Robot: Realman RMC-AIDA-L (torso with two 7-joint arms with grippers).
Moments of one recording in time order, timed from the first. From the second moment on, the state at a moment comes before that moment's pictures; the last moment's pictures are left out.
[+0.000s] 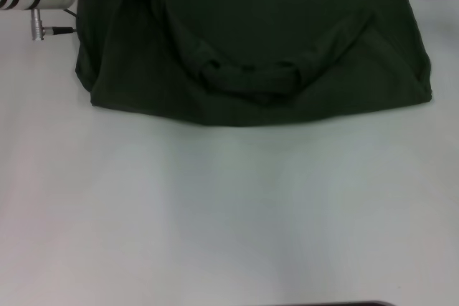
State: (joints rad) left arm -0.87 -2.11 -2.46 -0.63 -0.73 0.96 -2.22; right arm 0.76 1.97 -0.43 -0.55 -2.38 -1.13 2.06
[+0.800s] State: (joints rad) left arm -0.74 -2.12 -2.45 -0.83 -0.96 1.13 -2.21; right arm 0.58 1.97 -0.43 -0.66 -2.16 -1.30 1.93
